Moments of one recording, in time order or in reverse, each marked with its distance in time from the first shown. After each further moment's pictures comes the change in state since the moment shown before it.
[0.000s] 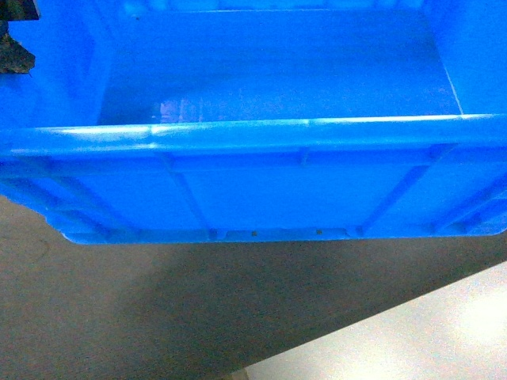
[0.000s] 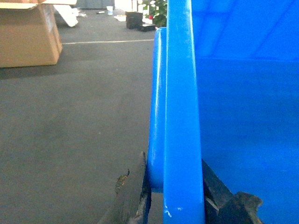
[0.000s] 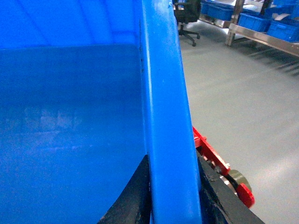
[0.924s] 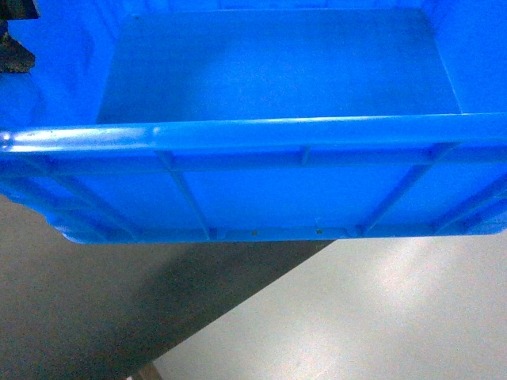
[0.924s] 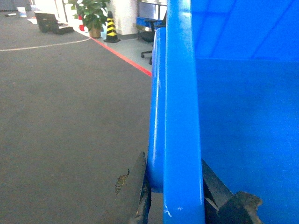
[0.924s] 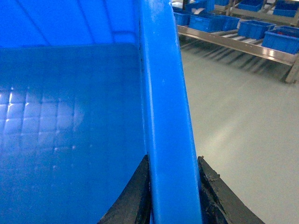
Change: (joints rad) left arm 0.000 0.000 0.000 0.001 0.001 0.000; right arm 0.000 0.000 0.000 0.001 0.003 0.000
